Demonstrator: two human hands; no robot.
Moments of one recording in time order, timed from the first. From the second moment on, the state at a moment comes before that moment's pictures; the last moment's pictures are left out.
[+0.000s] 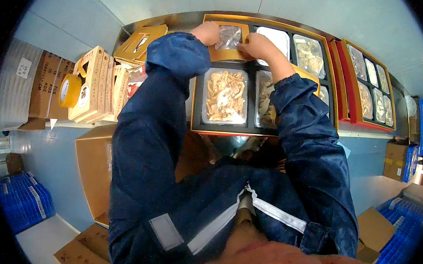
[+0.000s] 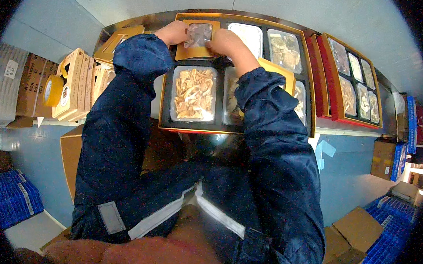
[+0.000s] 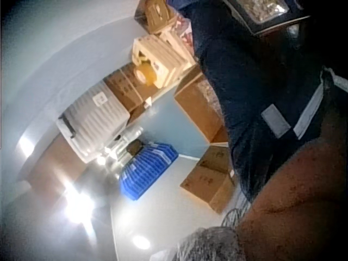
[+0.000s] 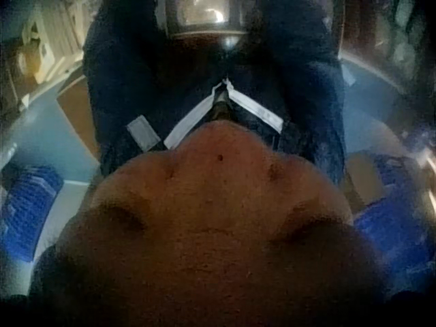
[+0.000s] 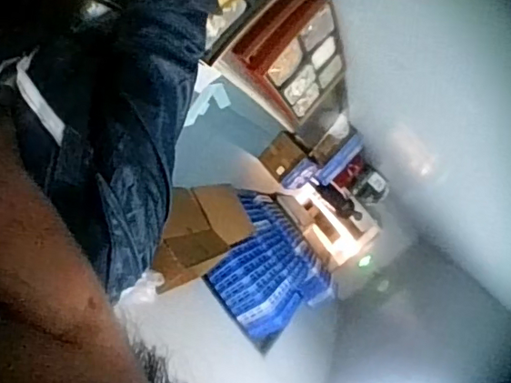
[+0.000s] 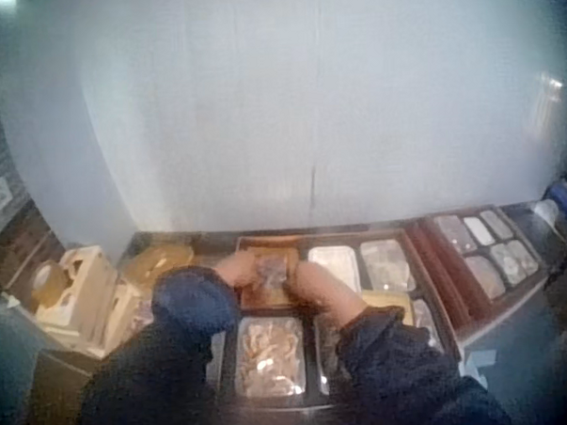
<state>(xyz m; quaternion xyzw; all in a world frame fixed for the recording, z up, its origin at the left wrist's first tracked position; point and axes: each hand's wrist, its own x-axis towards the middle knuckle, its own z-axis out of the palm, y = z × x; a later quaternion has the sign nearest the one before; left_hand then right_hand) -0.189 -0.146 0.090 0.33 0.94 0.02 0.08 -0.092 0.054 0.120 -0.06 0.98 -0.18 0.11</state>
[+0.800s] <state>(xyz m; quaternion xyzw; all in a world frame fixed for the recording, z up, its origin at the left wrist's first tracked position) -0.066 -0.202 0.105 0.42 0.89 0.18 -0.05 -0.059 0.055 0.113 -0.13 0.98 -0.13 0.01</state>
